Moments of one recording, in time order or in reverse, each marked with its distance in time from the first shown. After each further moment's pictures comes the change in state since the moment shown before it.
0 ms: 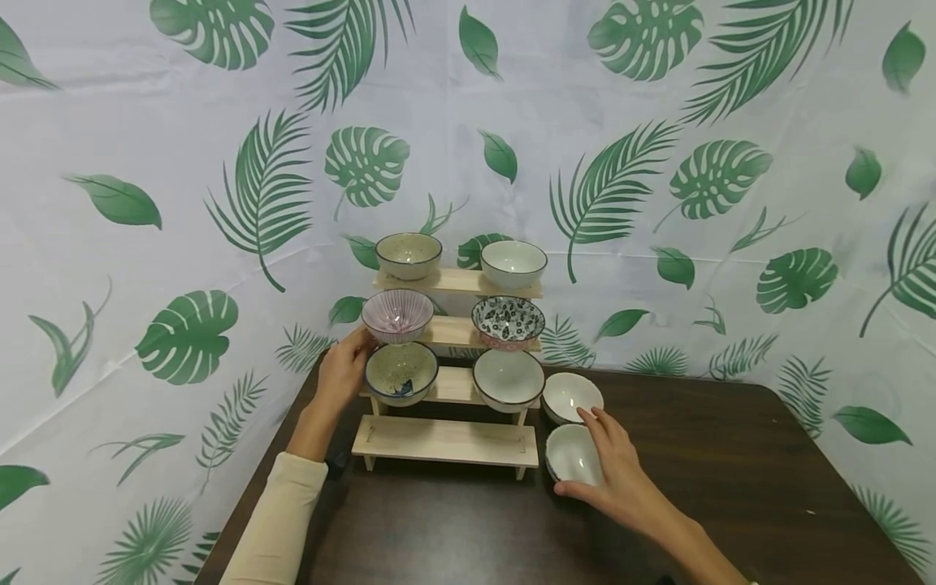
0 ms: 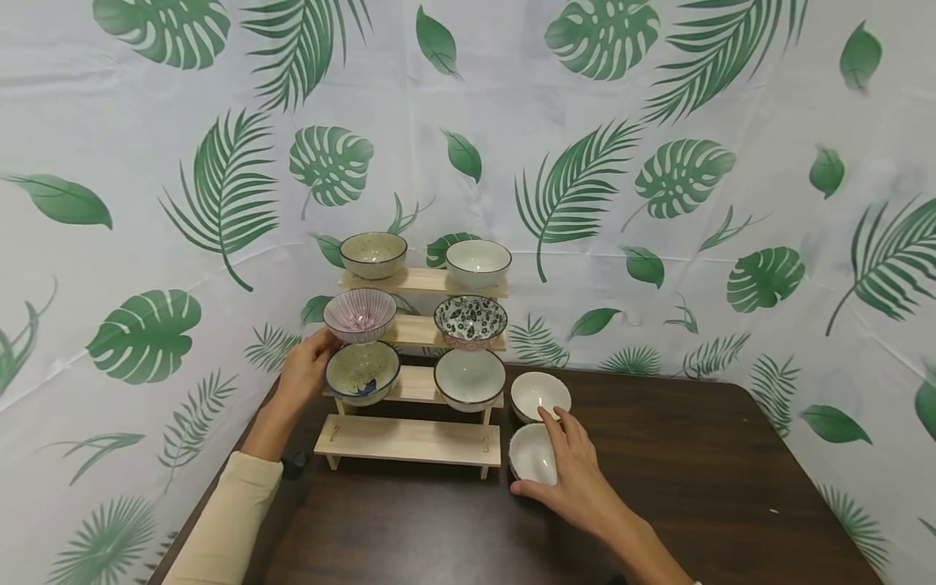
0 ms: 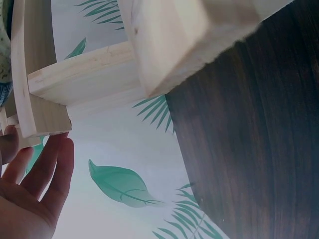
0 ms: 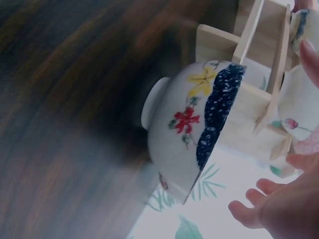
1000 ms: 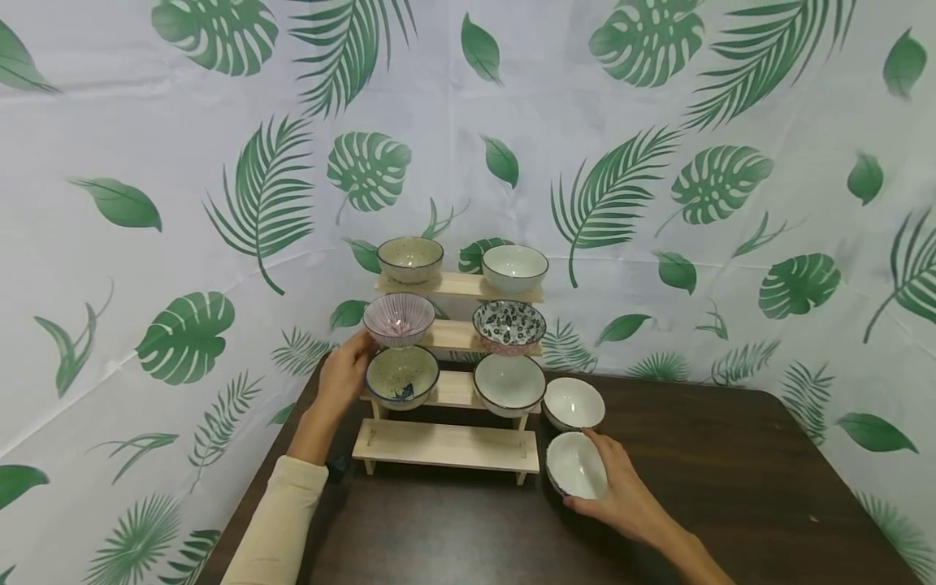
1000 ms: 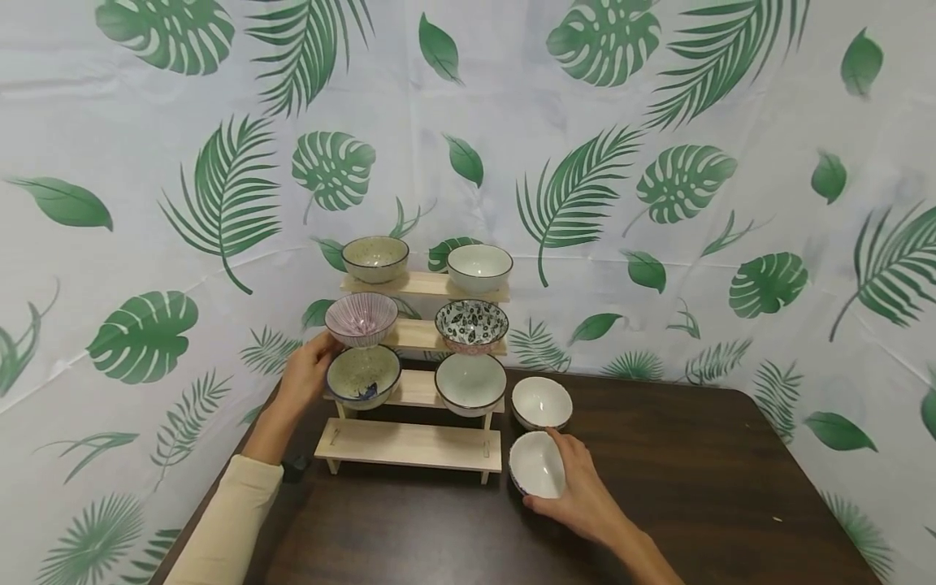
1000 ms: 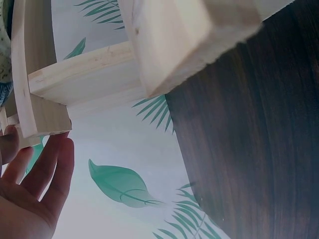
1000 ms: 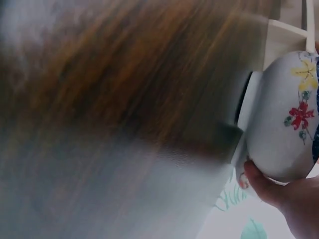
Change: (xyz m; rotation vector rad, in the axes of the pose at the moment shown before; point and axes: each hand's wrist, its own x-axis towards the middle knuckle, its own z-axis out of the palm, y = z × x) left_hand -0.001 0.002 -0.003 0.010 -0.009 -0.018; right_hand -0.007 0.051 0.033 0.099 -0.017 0.050
